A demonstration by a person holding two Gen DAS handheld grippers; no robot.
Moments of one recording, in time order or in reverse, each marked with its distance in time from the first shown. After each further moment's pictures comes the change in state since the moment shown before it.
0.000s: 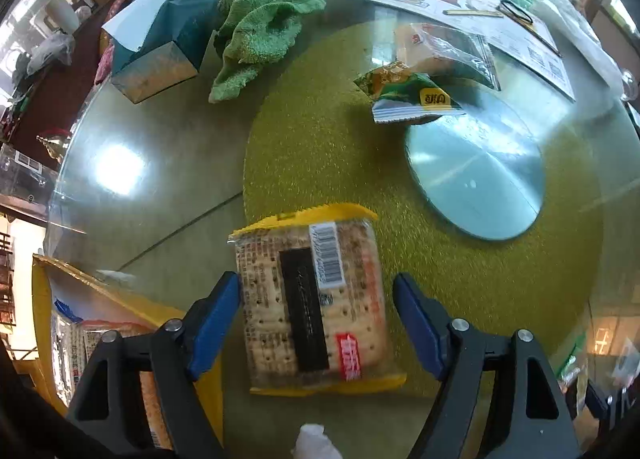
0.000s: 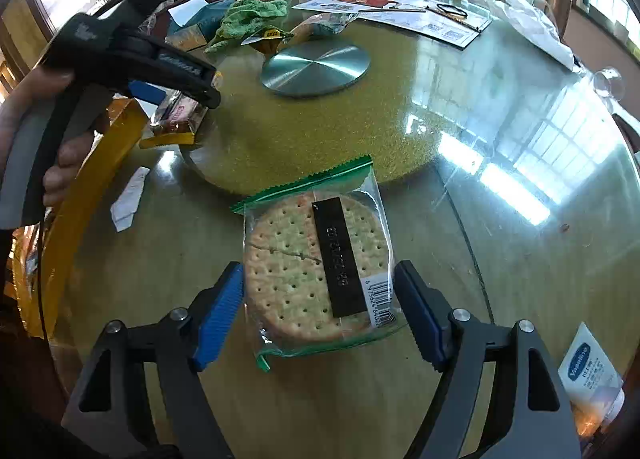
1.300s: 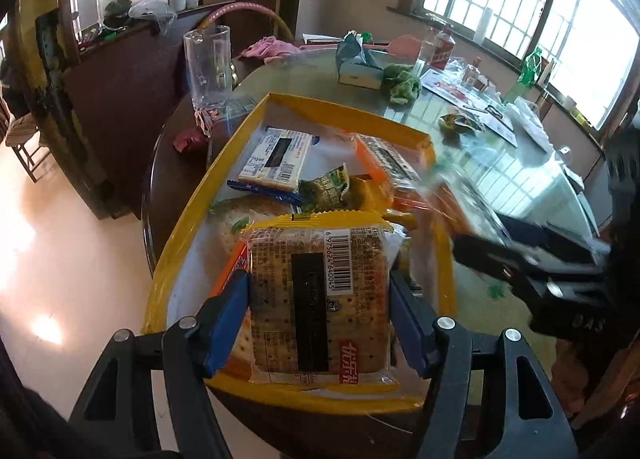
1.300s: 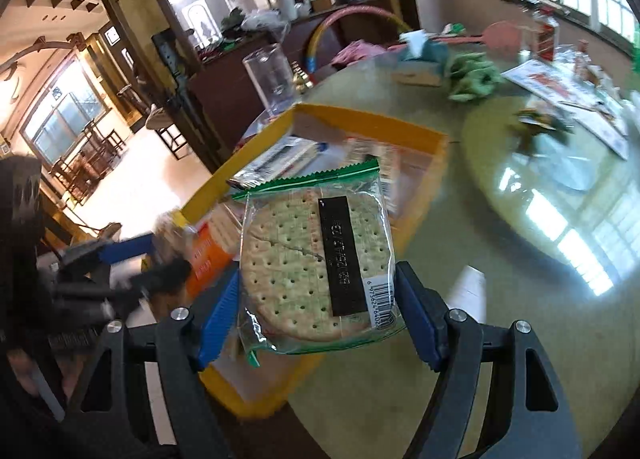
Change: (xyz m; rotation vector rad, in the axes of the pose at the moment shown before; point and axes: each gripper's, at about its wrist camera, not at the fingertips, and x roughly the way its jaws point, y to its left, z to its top) left arm -0.123 0.215 -0.262 -0.212 -0.338 -0.174; right arm -0.031 0.263 0.016 -0.188 -0.104 0.298
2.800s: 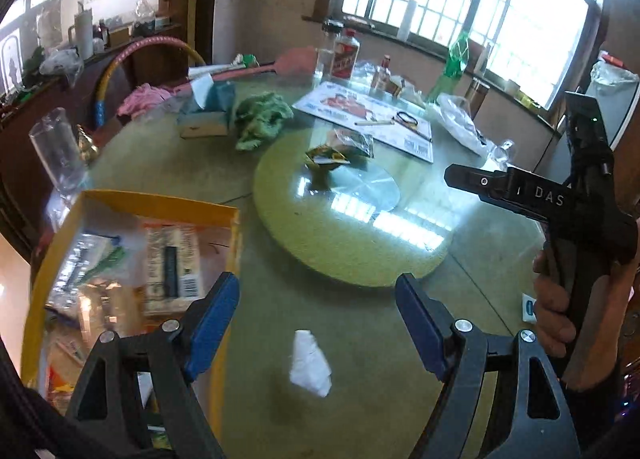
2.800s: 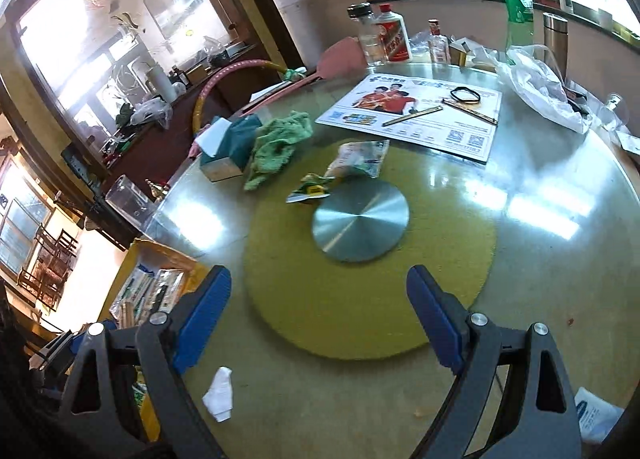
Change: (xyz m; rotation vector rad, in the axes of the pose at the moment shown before) left arm 0.046 -0.183 0.079 0.133 -0.042 -0.171; right arm -0.090 -0.247 0.052 0.316 -0.147 -0.191
